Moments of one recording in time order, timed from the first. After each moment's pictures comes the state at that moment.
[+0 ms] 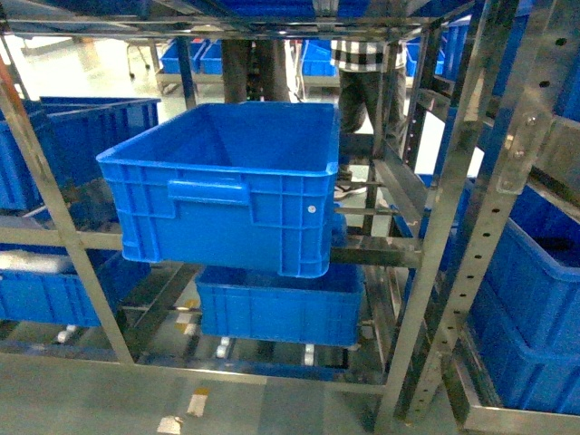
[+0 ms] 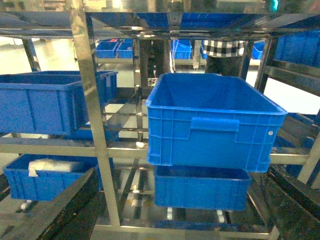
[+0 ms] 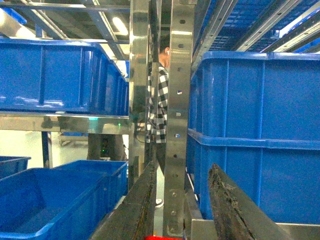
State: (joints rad) left arm 0.00 0.01 0.02 0.00 0.00 0.00; right arm 0.01 0.78 0.15 1.03 0.05 -0.02
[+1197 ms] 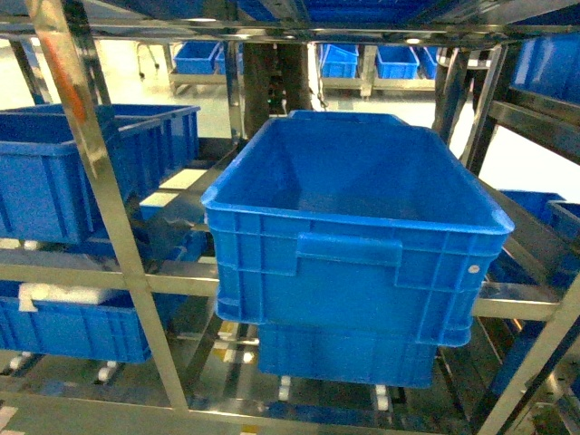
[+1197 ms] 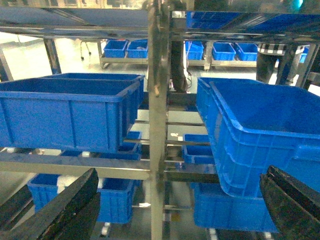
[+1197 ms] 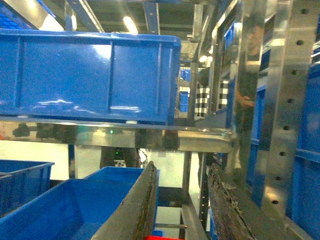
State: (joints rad) left arm 0.00 0.01 0.02 0.00 0.00 0.00; right arm 0.01 0.78 0.15 1.03 0.06 -0.02
